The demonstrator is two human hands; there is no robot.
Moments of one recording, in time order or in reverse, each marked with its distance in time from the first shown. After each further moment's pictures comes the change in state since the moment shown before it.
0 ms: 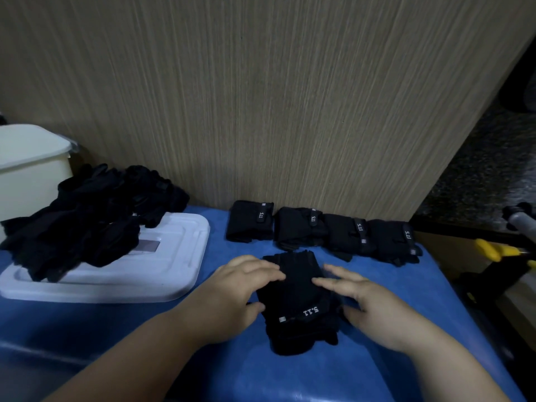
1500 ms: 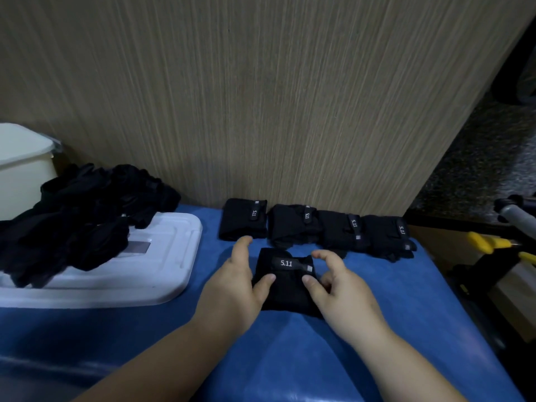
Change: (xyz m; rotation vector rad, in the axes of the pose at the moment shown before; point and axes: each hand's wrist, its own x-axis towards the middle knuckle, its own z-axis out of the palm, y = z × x) left_hand 0.019 0.023 0.023 -0.175 0.345 -0.428; right_hand 0.017 -0.035 0.033 0.103 0.466 0.177
